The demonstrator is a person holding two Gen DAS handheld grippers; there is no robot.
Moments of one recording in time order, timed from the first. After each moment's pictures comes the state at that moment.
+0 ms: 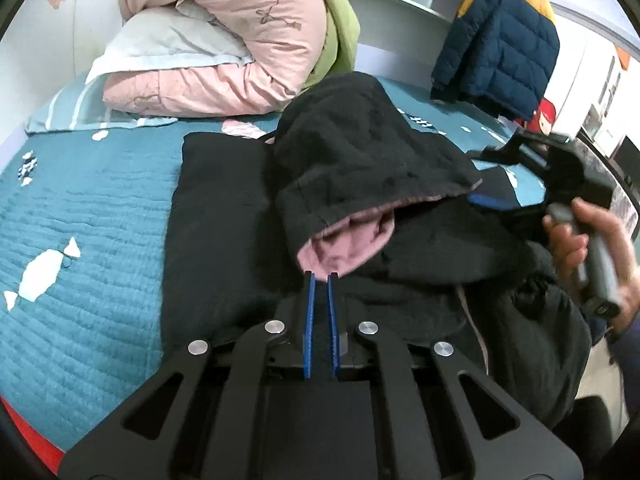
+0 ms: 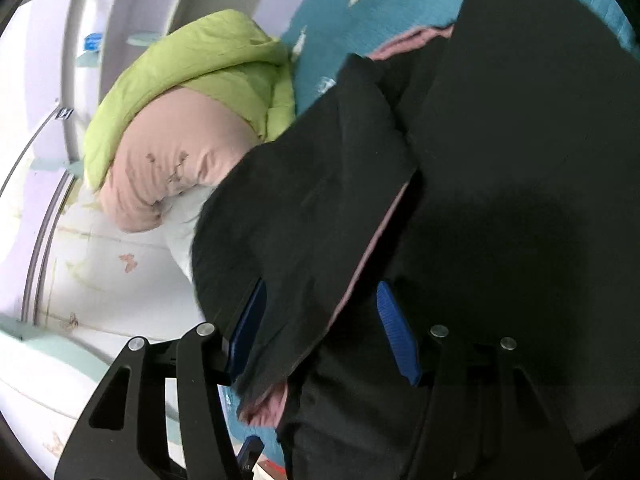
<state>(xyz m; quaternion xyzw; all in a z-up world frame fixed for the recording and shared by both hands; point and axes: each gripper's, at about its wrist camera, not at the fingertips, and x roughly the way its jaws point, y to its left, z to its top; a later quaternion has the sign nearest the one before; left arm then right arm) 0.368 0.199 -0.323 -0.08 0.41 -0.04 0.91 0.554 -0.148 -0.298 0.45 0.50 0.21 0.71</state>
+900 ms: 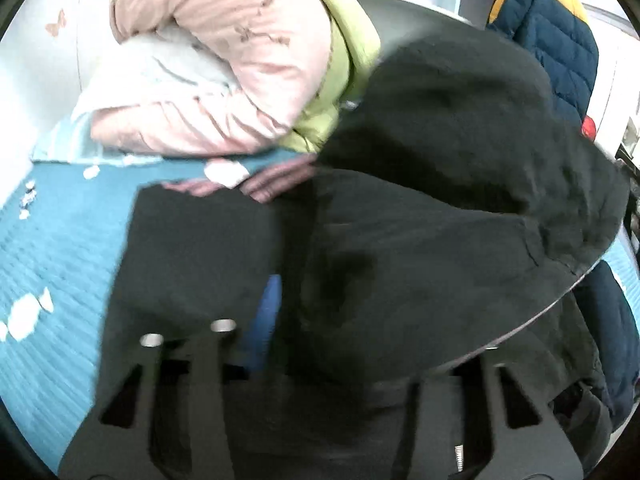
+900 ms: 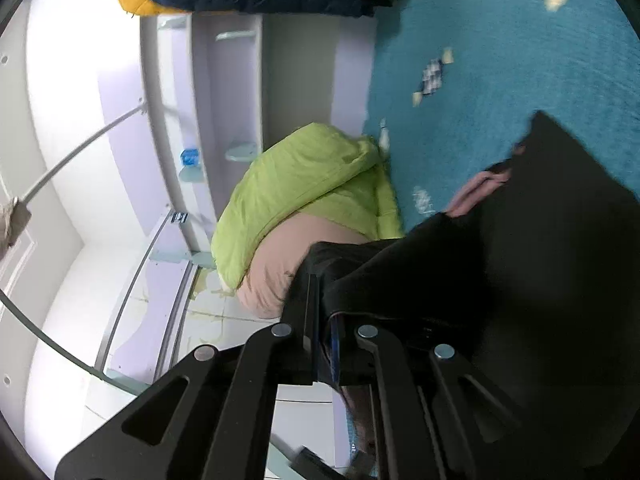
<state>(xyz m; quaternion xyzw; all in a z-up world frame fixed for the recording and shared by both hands) 0.473 0.147 -0.322 -0.06 0.37 0.04 0.93 0.570 -0.302 -0.257 0.63 0.32 0.28 0.65</state>
